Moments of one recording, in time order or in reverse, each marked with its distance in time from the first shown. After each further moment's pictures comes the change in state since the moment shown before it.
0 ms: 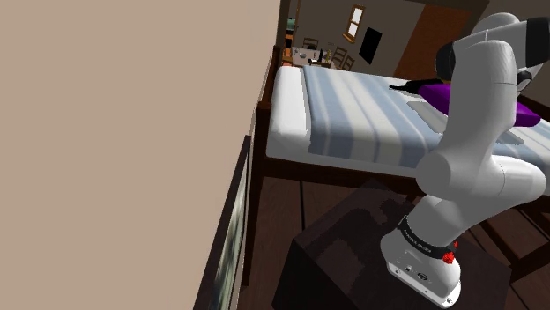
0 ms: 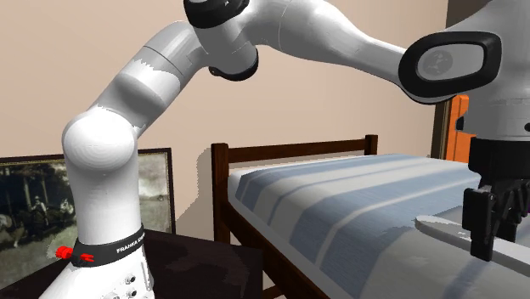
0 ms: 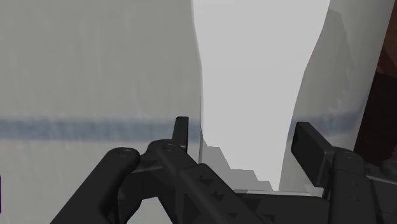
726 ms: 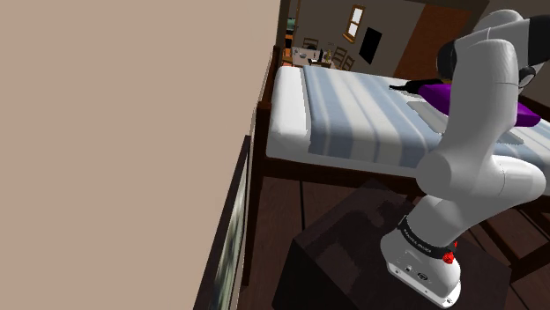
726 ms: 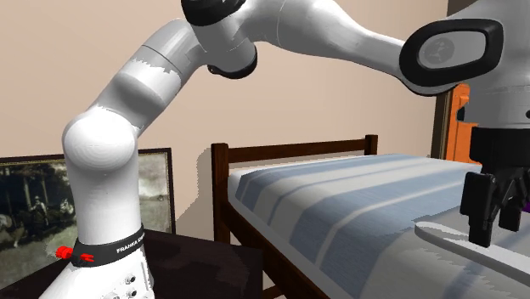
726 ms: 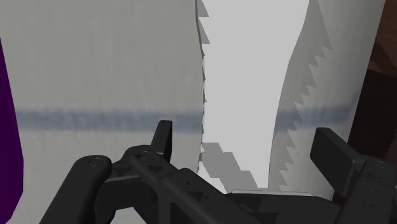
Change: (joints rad) arm 0.007 -0.016 -0.014 0.017 -0.016 -0.027 0.012
